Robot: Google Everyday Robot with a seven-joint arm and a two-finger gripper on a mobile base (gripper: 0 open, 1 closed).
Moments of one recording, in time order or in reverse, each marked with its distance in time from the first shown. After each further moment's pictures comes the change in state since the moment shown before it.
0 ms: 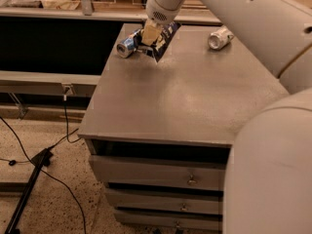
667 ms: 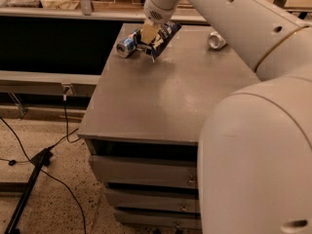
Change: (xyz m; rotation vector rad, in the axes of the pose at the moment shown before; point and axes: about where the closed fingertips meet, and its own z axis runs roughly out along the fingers) arm 0.002 -0.018 0.028 0.001 0.041 0.067
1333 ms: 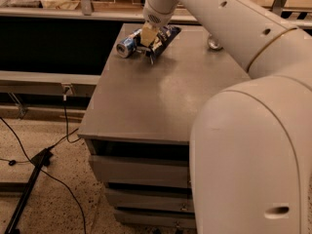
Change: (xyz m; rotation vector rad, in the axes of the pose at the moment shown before) arm 0.004 -0.004 0.021 0.004 0.022 0.027
